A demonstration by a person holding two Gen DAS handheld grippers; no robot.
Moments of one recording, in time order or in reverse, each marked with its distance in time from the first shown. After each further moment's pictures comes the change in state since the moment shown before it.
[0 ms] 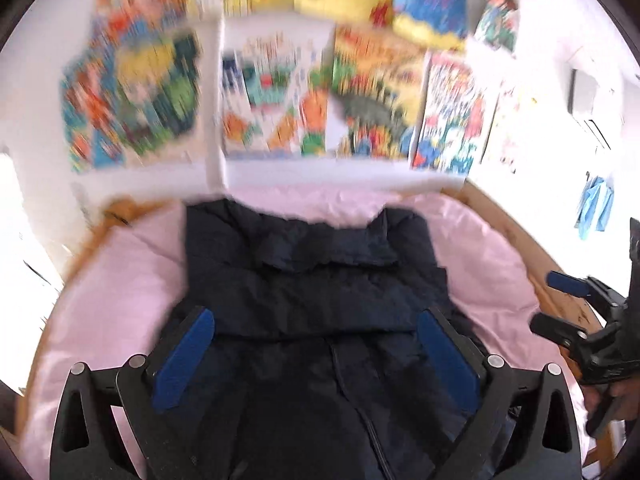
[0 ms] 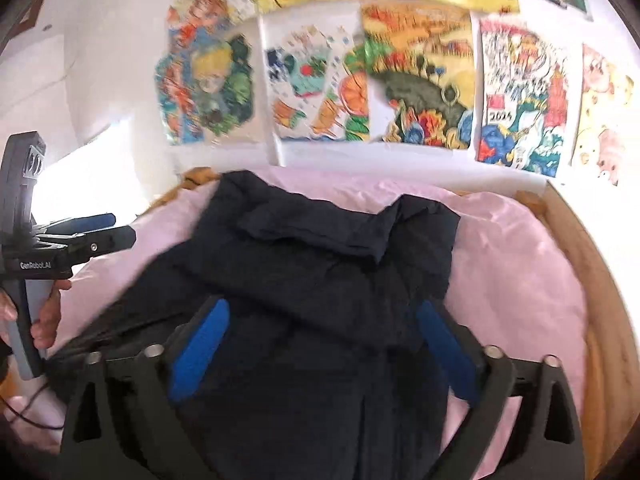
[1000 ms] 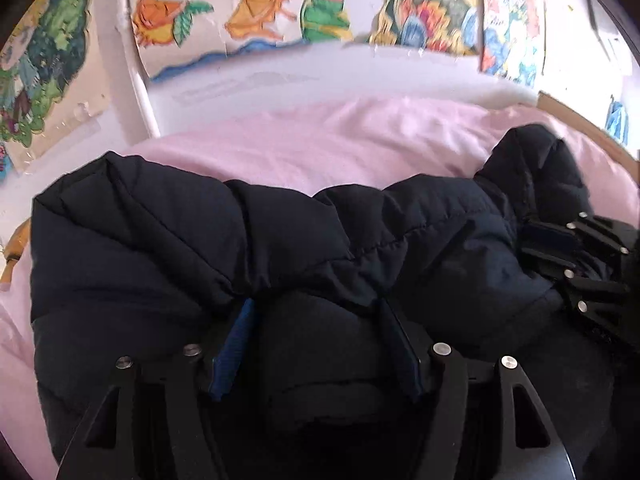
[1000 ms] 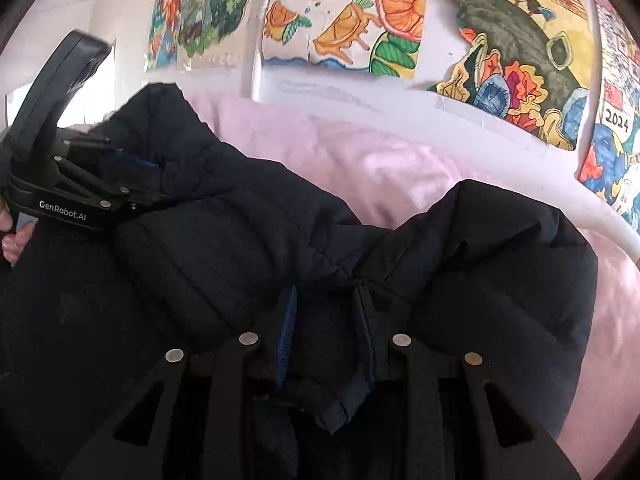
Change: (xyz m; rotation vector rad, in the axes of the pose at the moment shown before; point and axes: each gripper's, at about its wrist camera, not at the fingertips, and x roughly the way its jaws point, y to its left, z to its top) left arm 0.373 0.060 0.007 0.185 0.157 -0.028; right arm 0.332 -0.056 0.004 -0.259 -0.027 -0.015
